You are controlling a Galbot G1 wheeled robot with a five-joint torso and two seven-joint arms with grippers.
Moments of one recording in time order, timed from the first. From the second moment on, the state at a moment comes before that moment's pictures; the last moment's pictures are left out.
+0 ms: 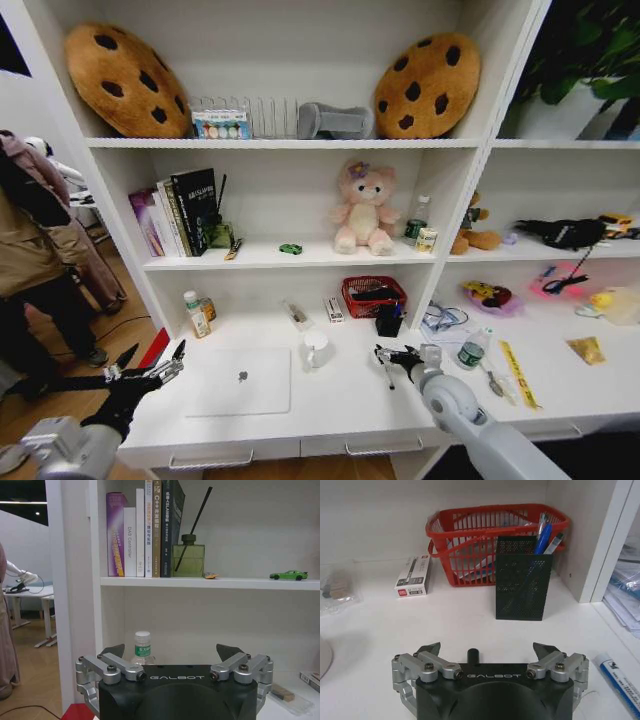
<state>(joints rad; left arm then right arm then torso) 1.99 -1.09 -1.00 -2.50 -0.71 0.21 -0.21 -1.16 0.85 0.18 1.86 0.95 -0.45 0.47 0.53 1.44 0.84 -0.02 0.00</state>
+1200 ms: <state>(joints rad) 1.99 -1.09 -1.00 -2.50 -0.71 0.21 -0.21 -1.09 0.88 0.09 1.79 1.00 -0.45 0.49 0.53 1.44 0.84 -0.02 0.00</state>
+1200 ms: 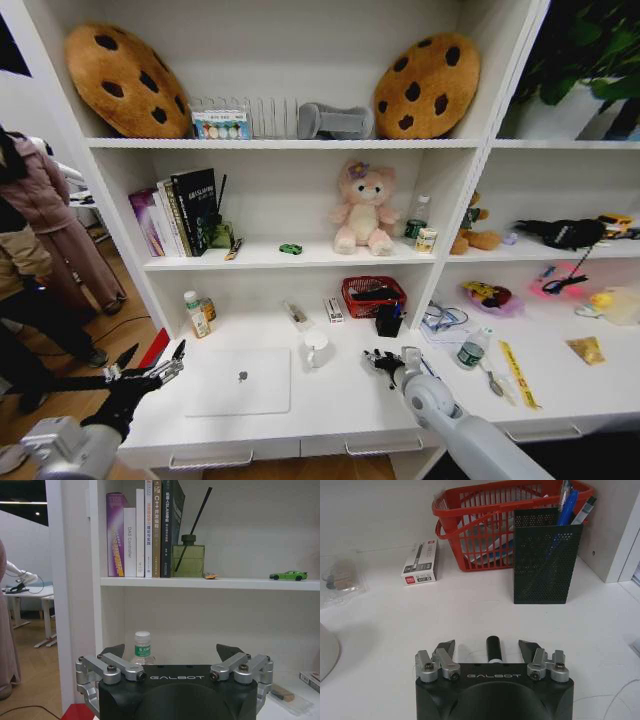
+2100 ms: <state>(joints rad) 1.99 -1.09 -1.00 -2.50 -0.71 0.21 -0.21 -1.10 0.86 0.13 1.83 0.99 -0.43 0.45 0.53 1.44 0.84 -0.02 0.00</state>
